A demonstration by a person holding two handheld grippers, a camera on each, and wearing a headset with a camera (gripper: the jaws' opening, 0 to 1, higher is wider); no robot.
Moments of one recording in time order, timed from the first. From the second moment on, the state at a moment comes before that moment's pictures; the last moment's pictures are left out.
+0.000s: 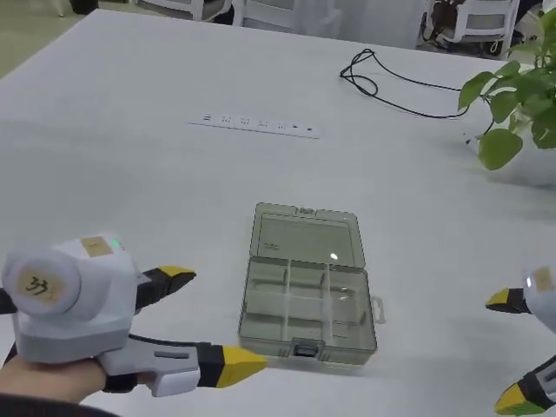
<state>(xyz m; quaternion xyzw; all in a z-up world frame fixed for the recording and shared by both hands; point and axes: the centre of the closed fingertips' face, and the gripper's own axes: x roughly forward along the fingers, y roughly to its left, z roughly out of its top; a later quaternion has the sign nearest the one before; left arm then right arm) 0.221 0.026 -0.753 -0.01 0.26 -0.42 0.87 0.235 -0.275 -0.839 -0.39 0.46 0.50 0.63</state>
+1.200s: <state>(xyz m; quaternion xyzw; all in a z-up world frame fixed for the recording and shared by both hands) 0.218 0.026 -0.756 -0.02 0.26 -0.42 0.87 0.233 -0.296 -0.850 -0.44 0.48 0.50 0.57</state>
